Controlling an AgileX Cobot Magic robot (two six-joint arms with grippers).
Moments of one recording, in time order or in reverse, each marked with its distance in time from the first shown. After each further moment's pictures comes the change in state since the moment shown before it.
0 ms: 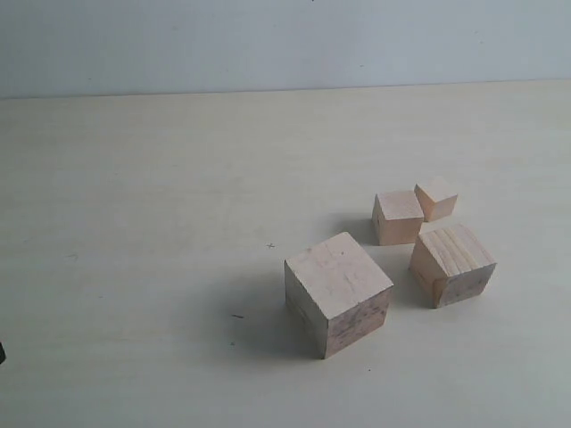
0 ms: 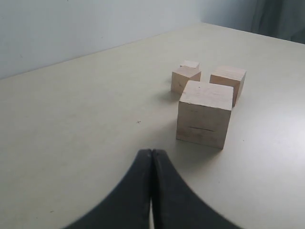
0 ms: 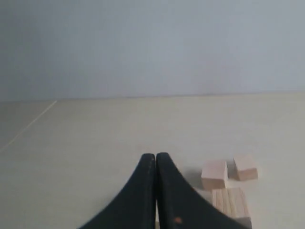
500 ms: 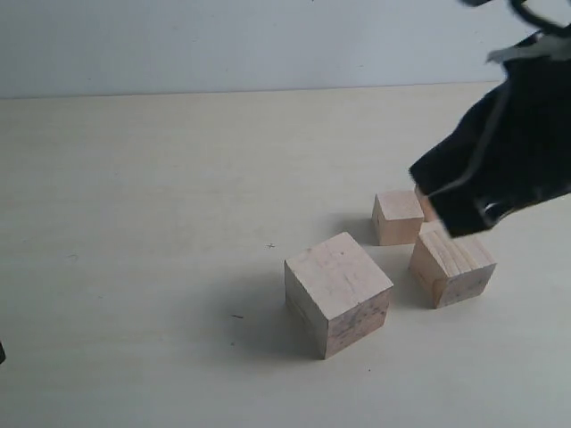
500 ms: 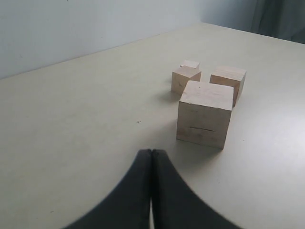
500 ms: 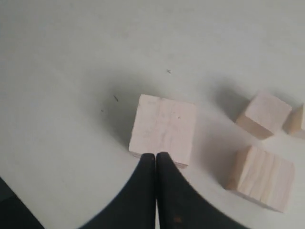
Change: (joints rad) left arm 0.000 0.000 0.000 0.000 0.000 0.000; right arm 0.346 0.761 -0.077 -0.052 -0.038 -0.265
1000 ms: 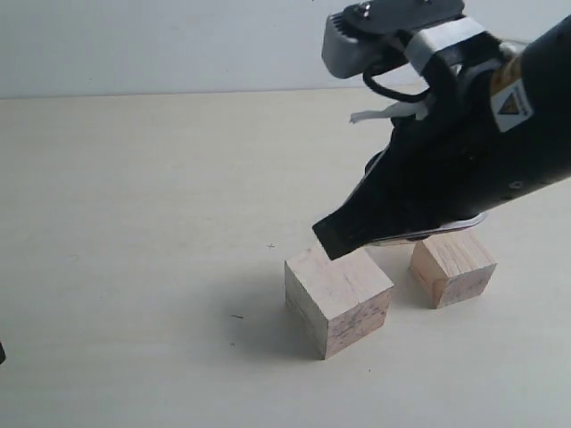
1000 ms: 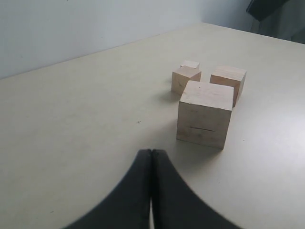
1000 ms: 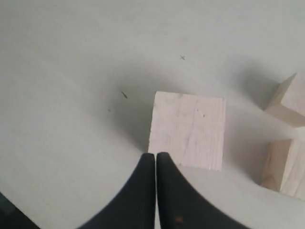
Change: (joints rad) left arm 0.000 0.000 0.000 0.000 0.000 0.000; right arm 0.152 0.178 0.000 -0.149 -0.083 0.337
